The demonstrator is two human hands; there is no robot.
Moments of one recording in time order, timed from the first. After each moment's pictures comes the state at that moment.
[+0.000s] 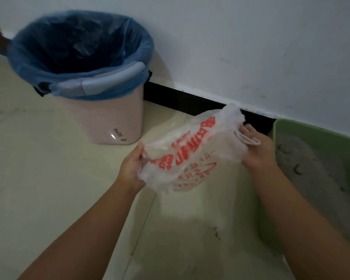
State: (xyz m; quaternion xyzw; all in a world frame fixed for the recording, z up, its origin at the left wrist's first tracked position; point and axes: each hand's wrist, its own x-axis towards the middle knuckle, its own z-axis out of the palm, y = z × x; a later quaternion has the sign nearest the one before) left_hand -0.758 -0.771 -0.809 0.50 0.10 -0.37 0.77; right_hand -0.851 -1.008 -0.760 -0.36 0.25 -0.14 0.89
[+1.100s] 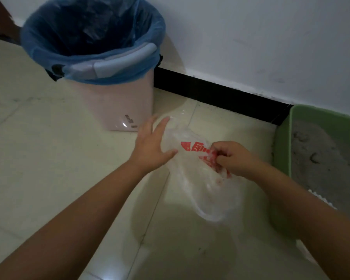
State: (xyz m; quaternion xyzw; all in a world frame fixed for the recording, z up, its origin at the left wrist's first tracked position) left_hand -0.758 -0.764 -0.793 0.92 -0.28 -0.11 0.27; right_hand -0.860 -0.942 -0.762 -0.87 0.16 0.15 0.44
